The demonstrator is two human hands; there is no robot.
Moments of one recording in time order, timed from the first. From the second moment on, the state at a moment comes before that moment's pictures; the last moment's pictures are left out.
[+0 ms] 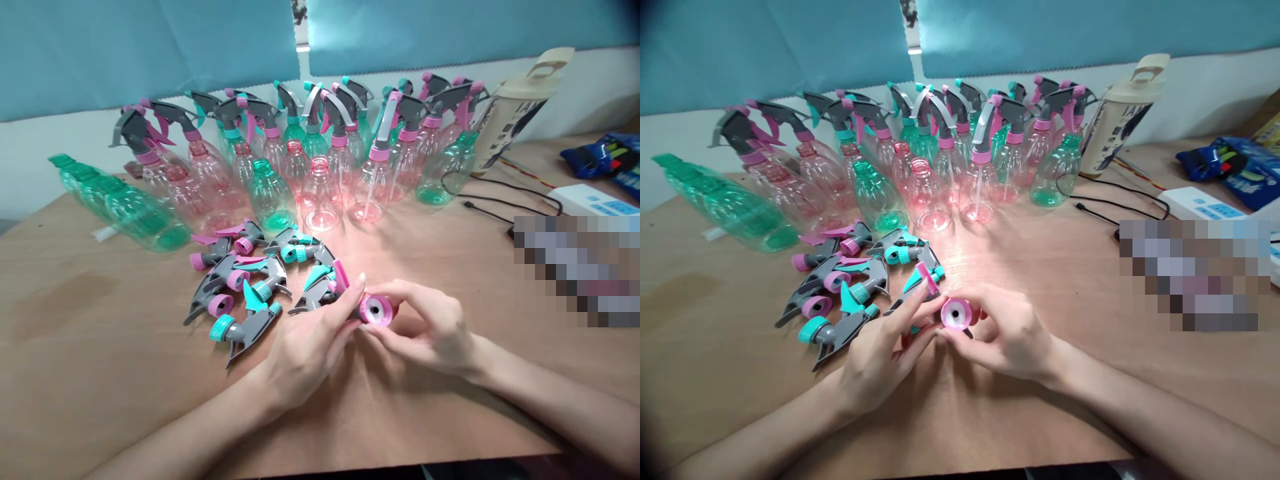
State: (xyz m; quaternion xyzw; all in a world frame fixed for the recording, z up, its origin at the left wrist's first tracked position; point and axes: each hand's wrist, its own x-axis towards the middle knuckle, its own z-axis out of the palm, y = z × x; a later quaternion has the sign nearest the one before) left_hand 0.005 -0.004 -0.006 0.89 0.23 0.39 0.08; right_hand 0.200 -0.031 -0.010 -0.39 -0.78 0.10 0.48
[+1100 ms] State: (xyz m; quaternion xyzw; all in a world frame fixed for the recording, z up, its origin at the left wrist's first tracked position) left_hand -0.017 0.002 0.021 0.87 0.29 0.39 0.05; right_hand 0.259 0.015 -0.014 -0.60 -0.74 -0.11 0.27
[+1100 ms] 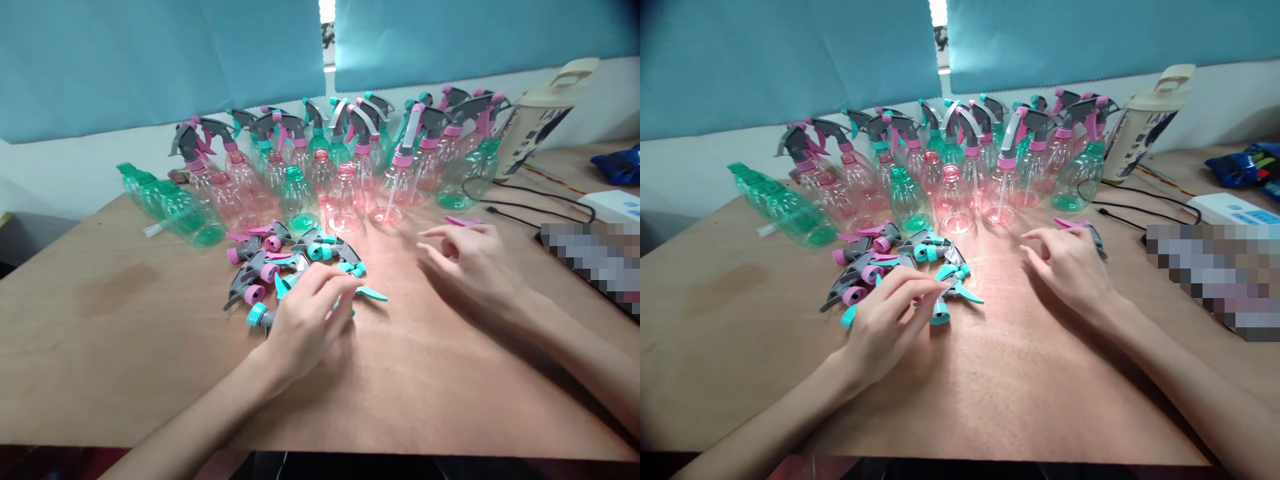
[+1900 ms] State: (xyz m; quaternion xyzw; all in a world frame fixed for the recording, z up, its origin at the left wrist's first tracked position) left_hand -0.114 -0.035 0.008 0.72 0.62 0.27 0.15; right_hand 0.145 -0.016 0.002 -0.37 -0.85 -0.03 0.37
